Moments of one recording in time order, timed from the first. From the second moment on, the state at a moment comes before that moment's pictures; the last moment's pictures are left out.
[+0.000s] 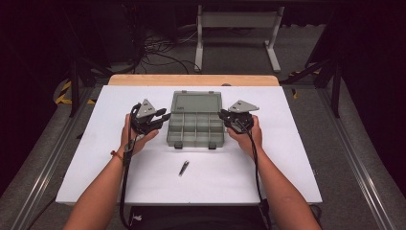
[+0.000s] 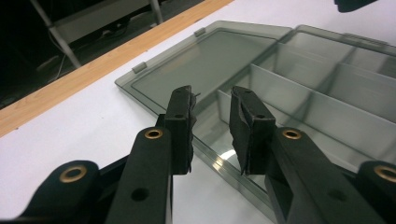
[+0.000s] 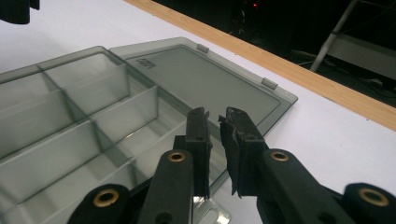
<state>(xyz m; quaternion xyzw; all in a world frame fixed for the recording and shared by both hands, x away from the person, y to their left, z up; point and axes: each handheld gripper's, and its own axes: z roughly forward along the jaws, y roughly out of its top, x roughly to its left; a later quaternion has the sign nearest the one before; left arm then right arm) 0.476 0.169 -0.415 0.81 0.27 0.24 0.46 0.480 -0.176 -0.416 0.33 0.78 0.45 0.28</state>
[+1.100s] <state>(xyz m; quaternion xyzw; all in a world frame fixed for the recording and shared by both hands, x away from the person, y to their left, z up) 0.387 0.159 -0.443 0.86 0.19 0.17 0.44 0.385 -0.192 -0.426 0.24 0.82 0.48 0.22</state>
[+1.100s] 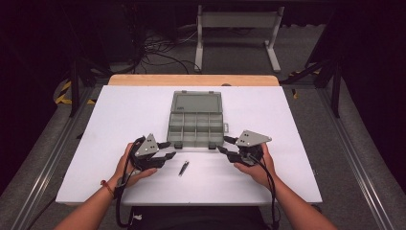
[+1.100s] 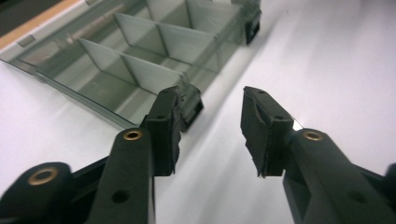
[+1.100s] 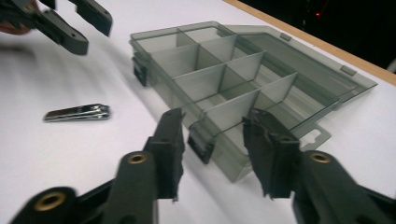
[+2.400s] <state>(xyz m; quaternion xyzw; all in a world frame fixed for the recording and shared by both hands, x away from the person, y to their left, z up) 0.383 0.109 -0.465 0.89 0.22 0.08 0.38 0.373 -0.194 -0.442 0.26 0.83 0.44 0.25</state>
